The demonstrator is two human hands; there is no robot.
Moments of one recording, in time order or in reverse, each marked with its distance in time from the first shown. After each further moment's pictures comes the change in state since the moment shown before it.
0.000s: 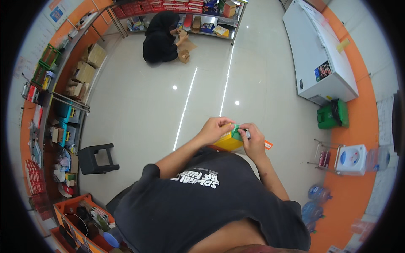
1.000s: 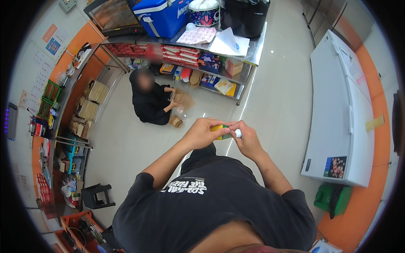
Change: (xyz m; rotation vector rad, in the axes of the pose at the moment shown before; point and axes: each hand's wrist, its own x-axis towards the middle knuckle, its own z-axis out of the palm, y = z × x) left_hand 0.767 0.332 -0.205 0.521 0.207 0.061; right_hand 0.828 0.385 -0.080 0.330 -0.295 -0.130
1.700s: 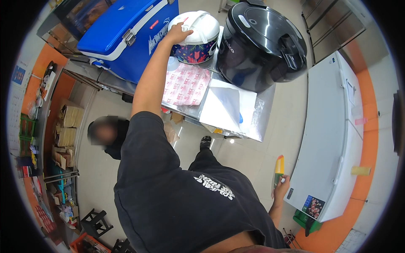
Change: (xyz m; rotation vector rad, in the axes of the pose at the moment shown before) left_hand 0.799 -0.162 -0.515 0.573 0.526 0.027; right_hand 0.202 0.290 -0.161 -0.715 0.594 0.812
